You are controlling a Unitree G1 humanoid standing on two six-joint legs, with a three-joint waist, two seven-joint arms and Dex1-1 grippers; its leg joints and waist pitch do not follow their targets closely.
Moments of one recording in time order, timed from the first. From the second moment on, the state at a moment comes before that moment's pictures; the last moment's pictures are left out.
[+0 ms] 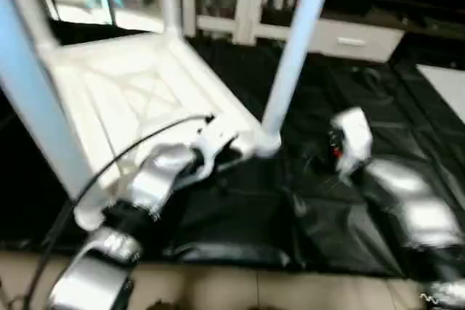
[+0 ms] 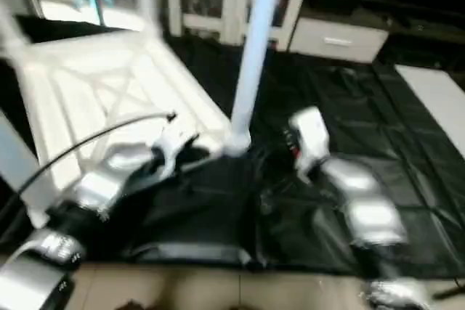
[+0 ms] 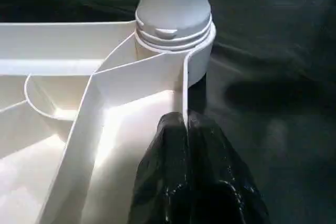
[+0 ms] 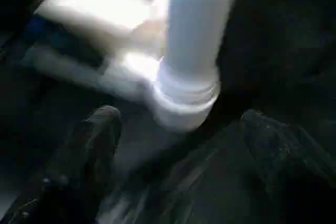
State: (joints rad) left arm -0.59 0.27 -0.29 0.49 0.01 0.23 -0.89; right arm -0.30 -0.55 0.05 0.20 0.28 0.32 0.96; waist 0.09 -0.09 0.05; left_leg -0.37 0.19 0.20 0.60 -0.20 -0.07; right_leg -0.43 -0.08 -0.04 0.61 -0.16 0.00
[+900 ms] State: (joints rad) left arm -0.53 0.31 -0.40 0.33 -0.03 0.28 -1.13; right arm -0.41 -0.63 0.17 0.35 0.25 0.20 1.29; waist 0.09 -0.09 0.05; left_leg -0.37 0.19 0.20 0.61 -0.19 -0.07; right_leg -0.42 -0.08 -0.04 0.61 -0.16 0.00
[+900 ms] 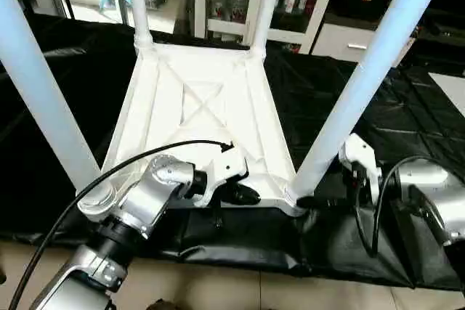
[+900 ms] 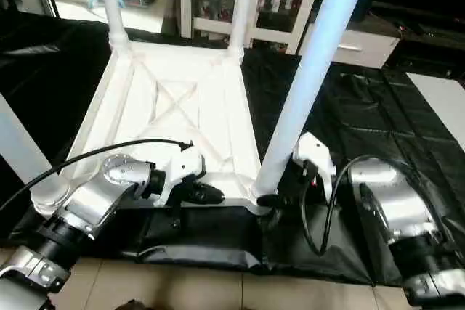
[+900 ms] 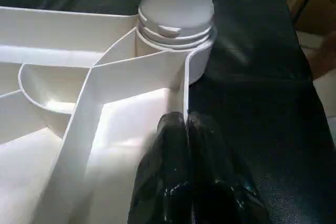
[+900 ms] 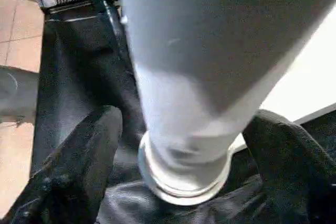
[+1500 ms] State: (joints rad) left arm -0.53 0.31 -0.40 0.33 -0.03 0.29 -1.13; right arm -0.44 -0.58 0.17 0.45 0.24 0.13 1.32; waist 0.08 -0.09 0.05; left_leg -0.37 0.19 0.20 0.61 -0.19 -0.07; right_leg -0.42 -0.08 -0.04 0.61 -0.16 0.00
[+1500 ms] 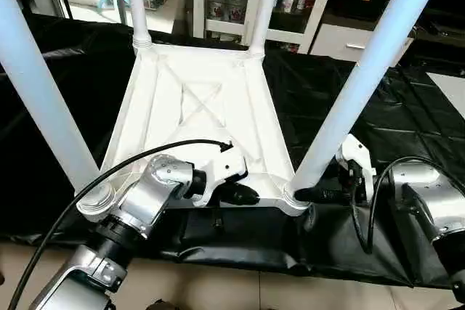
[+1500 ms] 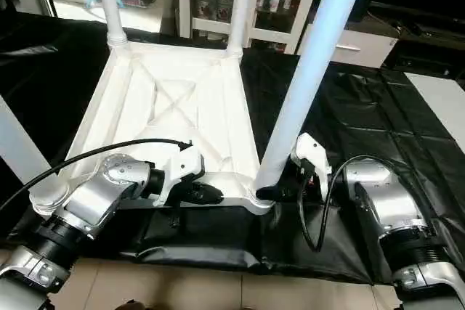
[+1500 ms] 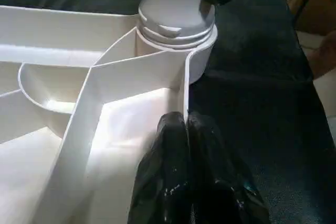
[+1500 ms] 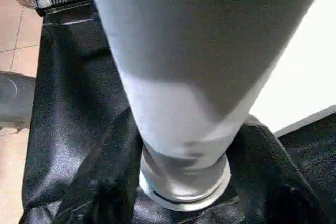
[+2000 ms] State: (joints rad) left arm -0.53 0.30 -0.37 0.35 -0.02 0.31 -1.08; right arm -0.43 -0.49 0.10 0.51 0.25 0.15 1.20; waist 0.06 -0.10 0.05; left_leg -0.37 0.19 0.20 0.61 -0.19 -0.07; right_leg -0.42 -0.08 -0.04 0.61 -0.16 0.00
